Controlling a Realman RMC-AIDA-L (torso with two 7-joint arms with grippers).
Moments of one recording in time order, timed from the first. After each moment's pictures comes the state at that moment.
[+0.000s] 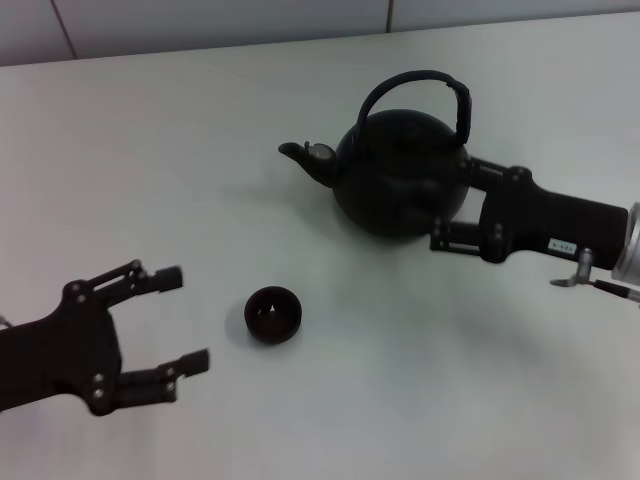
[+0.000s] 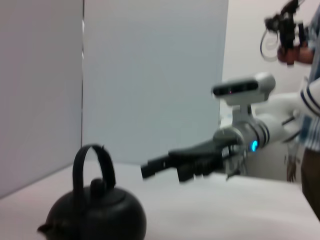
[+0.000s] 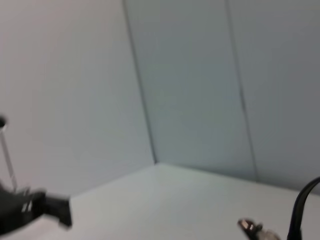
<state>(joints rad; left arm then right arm) -0.26 -1.95 1.35 0.56 1.30 1.64 -0.92 0.39 2.08 -0.69 -0.50 -1.74 -1.57 1.10</state>
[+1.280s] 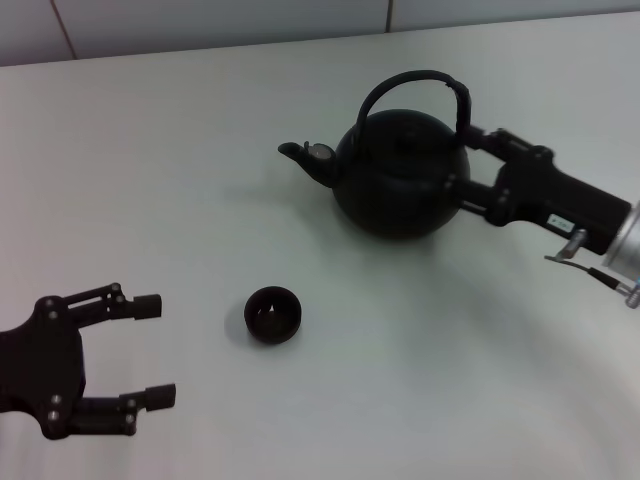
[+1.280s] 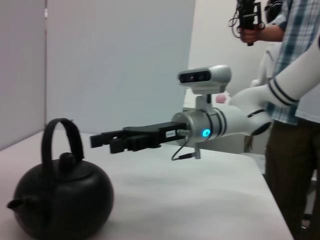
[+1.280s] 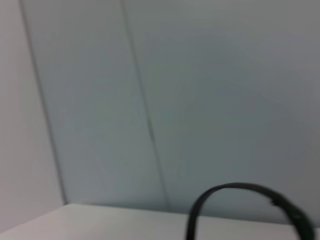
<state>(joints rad) -0.30 -1.94 1.06 0.69 1.68 1.81 -1.11 0.38 2.09 -0.68 -0.34 -1.52 -1.40 0.93</state>
